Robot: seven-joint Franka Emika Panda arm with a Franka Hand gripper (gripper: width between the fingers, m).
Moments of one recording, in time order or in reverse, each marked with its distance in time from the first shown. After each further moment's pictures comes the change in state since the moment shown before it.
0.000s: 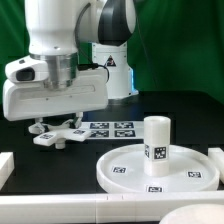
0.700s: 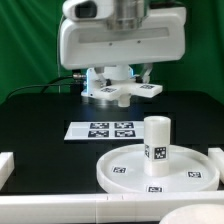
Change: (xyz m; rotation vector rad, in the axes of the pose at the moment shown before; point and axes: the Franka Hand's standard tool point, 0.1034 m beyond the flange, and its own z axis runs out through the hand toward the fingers) arm 0.109 -0.084 -0.115 0.049 -0.038 0.168
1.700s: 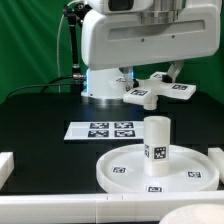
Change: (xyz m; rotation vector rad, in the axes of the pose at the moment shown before) arm 0.057 -0.023 -0.013 0.001 -0.040 -0.115
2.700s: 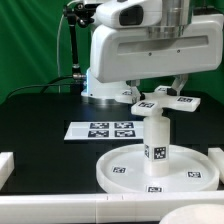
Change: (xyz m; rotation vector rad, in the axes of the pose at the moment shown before) arm -0.001 -0.012 0.026 -0.029 0.042 -0.033
